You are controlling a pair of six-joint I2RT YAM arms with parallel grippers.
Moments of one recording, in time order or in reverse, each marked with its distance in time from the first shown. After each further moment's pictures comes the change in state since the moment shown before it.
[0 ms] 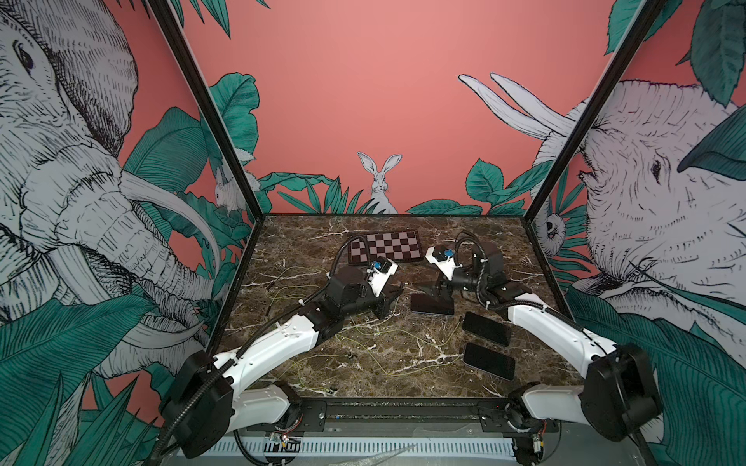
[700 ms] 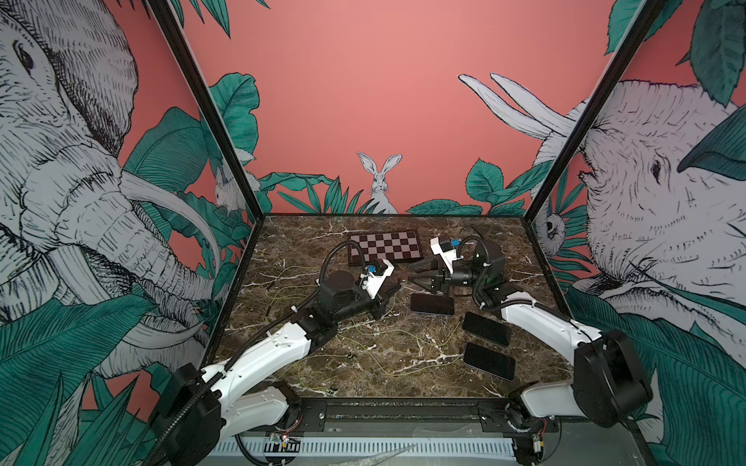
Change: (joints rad) left arm 0.000 -0.068 -0.047 0.071 -0.042 0.095; right arm 0.000 0.057 -0.013 0.332 -0.294 0.373
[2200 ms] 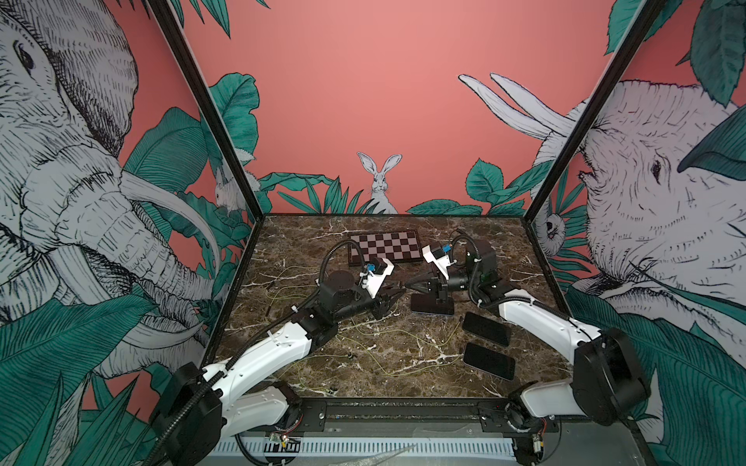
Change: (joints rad) left arm 0.000 0.006 0.000 0.040 0.041 -0.058; right arm 0.034 0.013 0.045 -0.251 -0.054 -0.161
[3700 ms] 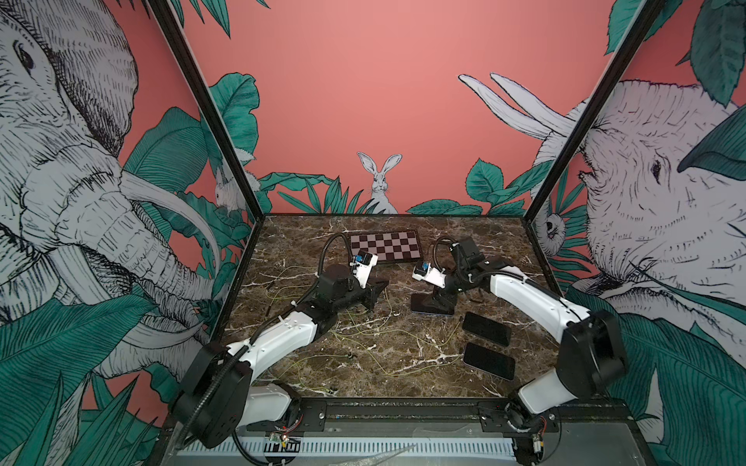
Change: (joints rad) left arm 0.180 0.173 -0.034 0.030 0.031 -0.195; right arm 0.004 0.201 0.290 -0.924 0.726 -0.786
